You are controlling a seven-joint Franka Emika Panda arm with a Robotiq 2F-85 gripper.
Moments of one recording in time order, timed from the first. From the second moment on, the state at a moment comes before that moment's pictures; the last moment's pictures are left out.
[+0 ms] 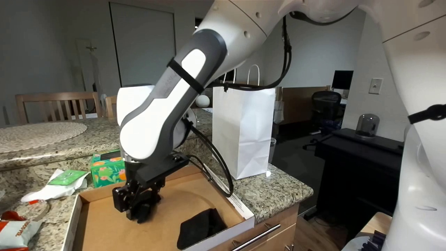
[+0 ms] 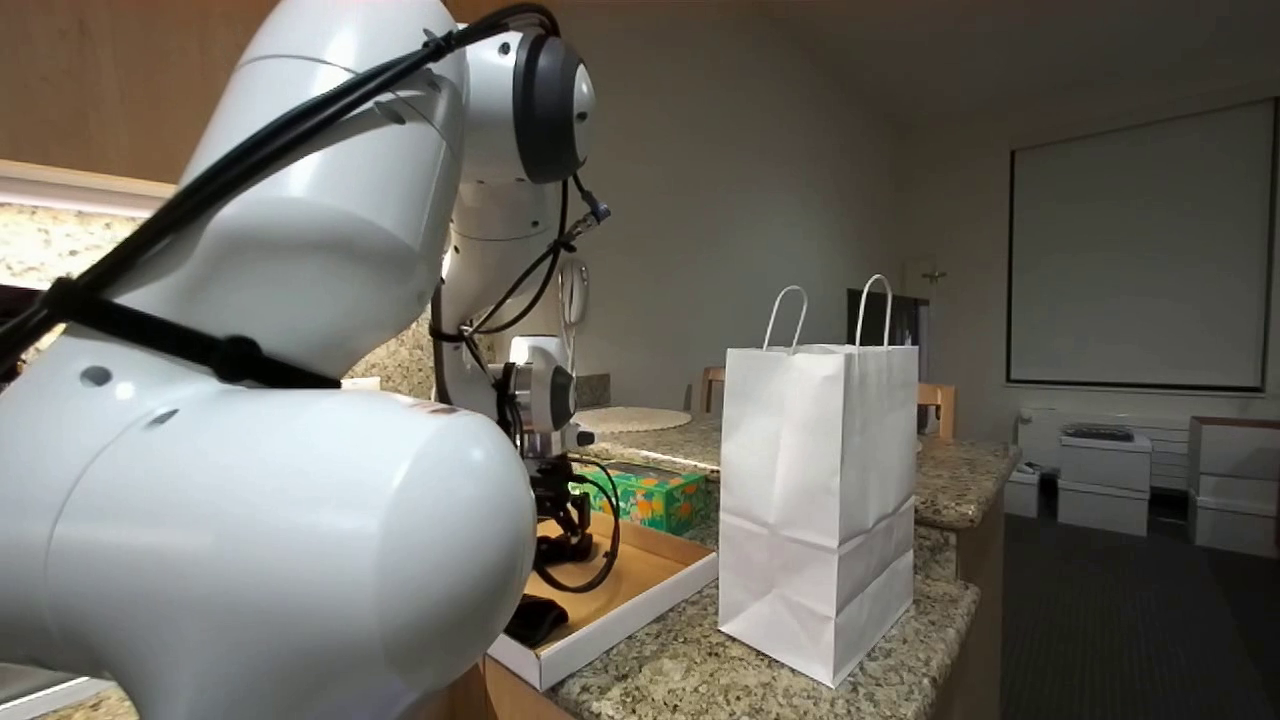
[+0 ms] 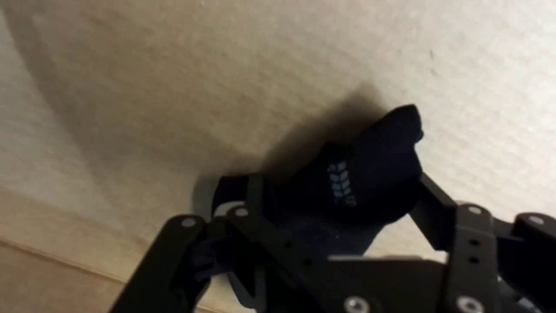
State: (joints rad) arm 0.42 0.43 0.20 -2.08 -0.15 2.59 0.33
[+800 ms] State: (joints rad) arm 0.40 0.42 0.20 -2.05 -0.07 2.48 0.31
